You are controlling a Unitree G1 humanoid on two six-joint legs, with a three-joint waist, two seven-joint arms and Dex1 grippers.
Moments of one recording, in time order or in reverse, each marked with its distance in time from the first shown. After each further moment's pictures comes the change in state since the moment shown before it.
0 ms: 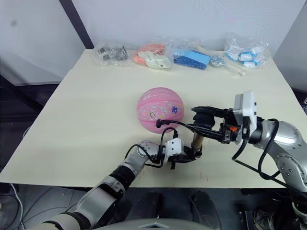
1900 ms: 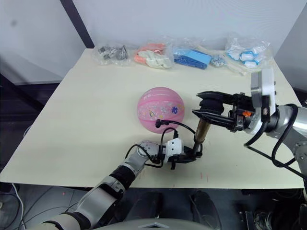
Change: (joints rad) left arm 0.000 -0.001 0.000 0.002 -0.001 -0.006 -0.003; right arm -0.107 -0.086 -0.133 -0.024 0.164 0.141 -0.031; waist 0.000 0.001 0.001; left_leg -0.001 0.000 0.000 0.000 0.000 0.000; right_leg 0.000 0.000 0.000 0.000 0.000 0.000
